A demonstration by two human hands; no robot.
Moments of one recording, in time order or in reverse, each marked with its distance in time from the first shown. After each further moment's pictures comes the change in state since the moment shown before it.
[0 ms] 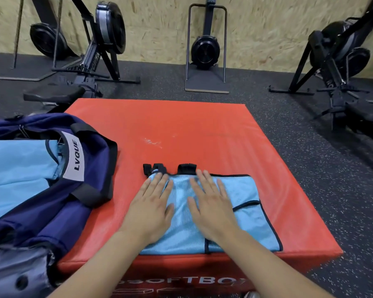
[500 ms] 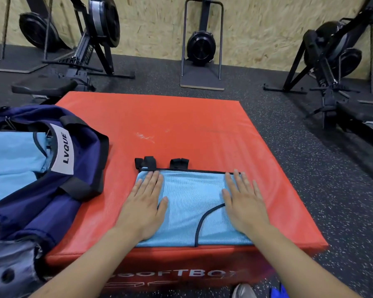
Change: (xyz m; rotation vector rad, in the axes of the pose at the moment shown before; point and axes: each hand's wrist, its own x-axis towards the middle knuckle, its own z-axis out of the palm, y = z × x) left_hand -0.005 0.011 0.009 -0.128 -0.045 -0.104; right_hand -0.030 0.086 -0.021 -0.205 -0.028 0.260
